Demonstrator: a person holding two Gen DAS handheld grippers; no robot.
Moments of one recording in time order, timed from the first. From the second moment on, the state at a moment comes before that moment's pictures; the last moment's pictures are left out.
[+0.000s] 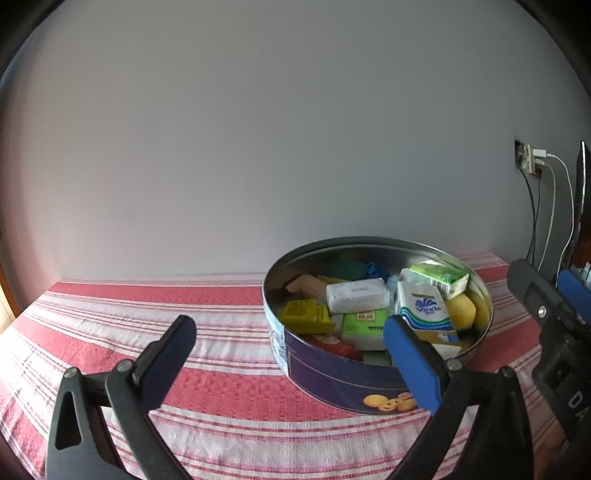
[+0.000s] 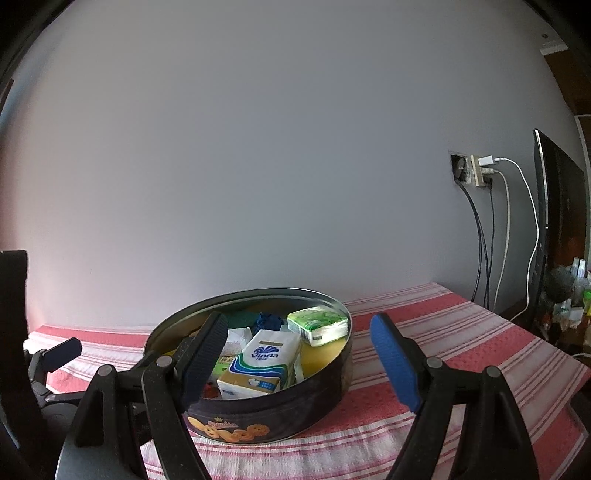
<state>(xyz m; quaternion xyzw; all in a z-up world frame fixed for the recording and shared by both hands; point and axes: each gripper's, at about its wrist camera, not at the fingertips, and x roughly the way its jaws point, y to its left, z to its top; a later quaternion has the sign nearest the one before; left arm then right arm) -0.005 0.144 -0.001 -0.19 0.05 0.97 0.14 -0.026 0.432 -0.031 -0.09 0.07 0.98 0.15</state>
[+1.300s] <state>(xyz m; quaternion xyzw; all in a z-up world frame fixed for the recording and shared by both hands) -0.011 0.129 -0.004 -0.19 0.04 0.98 0.11 -0.022 0.432 -0.029 -0.07 0.08 0.98 0.15</state>
